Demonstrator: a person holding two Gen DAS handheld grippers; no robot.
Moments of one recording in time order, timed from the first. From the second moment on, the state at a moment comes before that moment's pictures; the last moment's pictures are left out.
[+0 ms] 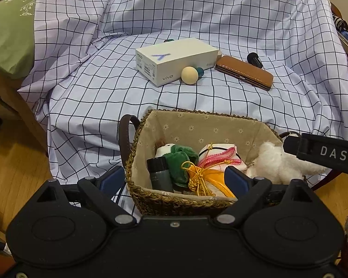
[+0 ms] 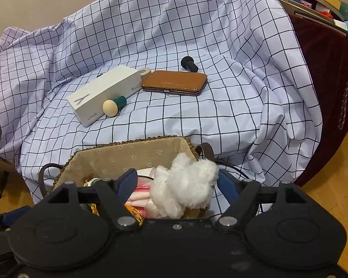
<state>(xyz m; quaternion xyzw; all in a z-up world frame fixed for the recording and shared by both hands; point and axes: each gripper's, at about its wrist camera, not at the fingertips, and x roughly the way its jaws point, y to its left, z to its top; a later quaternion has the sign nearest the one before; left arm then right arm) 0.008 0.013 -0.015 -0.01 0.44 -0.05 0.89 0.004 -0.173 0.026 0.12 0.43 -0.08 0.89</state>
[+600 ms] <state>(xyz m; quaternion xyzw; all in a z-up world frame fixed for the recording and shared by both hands) 0.005 0.013 -0.011 0.00 0.43 -0.05 0.90 0.002 -0.177 0.027 0.12 0.43 -0.09 0.89</state>
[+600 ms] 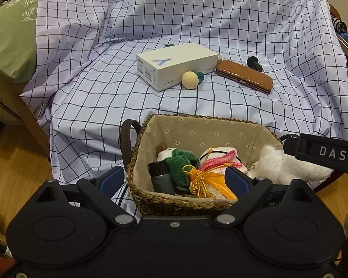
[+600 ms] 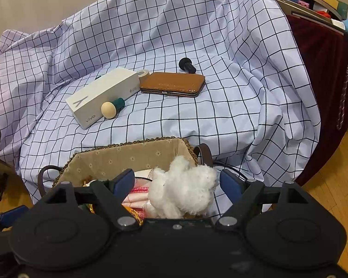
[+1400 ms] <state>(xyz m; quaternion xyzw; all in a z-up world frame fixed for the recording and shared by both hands) 0.047 0.009 -0.001 0.02 0.40 -0.06 0.92 0.043 -0.207 0.021 0.16 0.43 -0.09 0.89</state>
